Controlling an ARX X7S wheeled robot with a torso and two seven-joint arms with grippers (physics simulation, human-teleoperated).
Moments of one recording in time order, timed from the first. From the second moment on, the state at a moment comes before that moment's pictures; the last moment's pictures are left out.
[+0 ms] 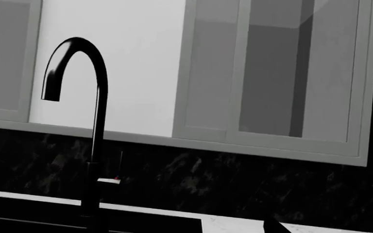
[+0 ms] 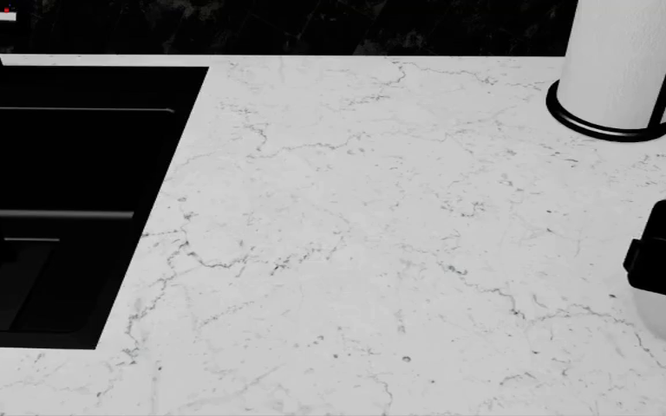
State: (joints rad) left arm -0.39 -0.43 -0.01 0.55 -0.60 -0.49 -0.34; right arm 0.74 0.80 0.08 -0.13 1.19 1.11 0.57
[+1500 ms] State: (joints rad) left arm -0.44 -0.60 -0.24 0.84 -0.88 -0.63 -0.44; right arm 0.57 1.25 0.80 -0.68 2.20 1.17 1.16
